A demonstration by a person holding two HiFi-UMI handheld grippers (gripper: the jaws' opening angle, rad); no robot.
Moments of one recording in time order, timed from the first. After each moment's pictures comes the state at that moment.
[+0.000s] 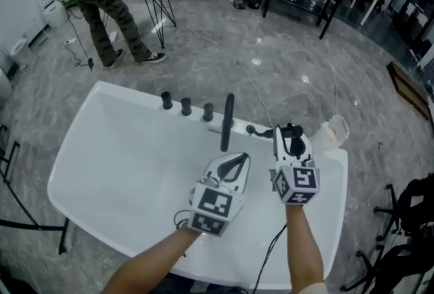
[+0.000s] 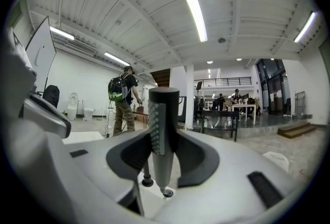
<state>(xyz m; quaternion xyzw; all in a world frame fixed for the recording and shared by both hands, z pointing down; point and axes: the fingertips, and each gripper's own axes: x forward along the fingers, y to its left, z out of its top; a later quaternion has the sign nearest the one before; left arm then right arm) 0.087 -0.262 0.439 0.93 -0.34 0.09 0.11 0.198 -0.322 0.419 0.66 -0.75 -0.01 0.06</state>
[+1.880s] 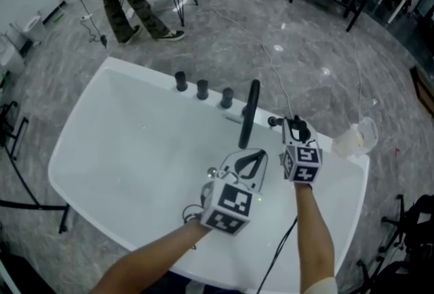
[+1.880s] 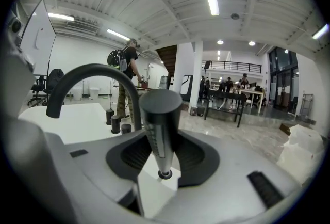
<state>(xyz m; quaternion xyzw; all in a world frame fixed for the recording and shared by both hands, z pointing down) 0.097 -0.293 0.504 0.92 -0.35 0.14 0.13 0.209 -0.407 0.570 0.63 -0.75 0.06 0.18</state>
